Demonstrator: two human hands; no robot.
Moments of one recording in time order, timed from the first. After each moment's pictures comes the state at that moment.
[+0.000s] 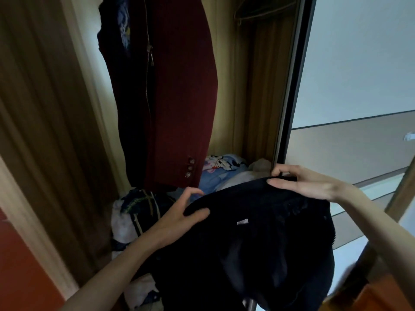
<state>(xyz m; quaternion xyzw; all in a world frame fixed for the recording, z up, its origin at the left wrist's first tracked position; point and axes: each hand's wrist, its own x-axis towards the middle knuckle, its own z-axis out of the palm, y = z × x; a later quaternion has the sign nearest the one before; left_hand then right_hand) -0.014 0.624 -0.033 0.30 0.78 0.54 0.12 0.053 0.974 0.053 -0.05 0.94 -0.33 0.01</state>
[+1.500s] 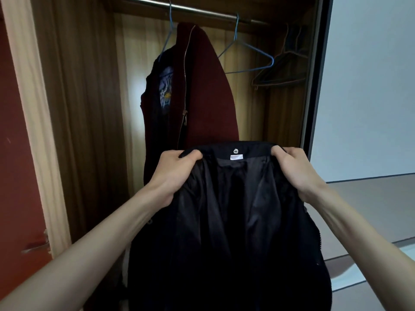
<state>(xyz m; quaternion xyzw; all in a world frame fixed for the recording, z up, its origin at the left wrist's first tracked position) -0.007 0.606 0.179 0.14 0.73 0.66 -0.10 0.025 0.870 0.182 -0.05 0.78 -0.57 -0.25</state>
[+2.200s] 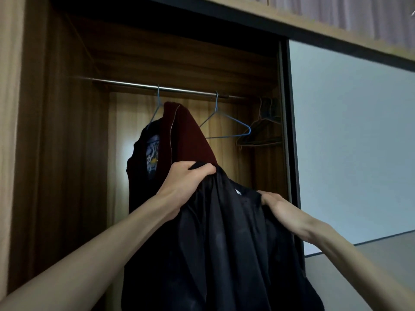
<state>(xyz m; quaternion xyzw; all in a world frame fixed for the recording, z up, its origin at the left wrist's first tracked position) -0.035 0.660 0.295 0.30 0.71 0.62 -0.15 -0.016 0.910 0.241 -0.10 0.86 -0.46 -0.17</state>
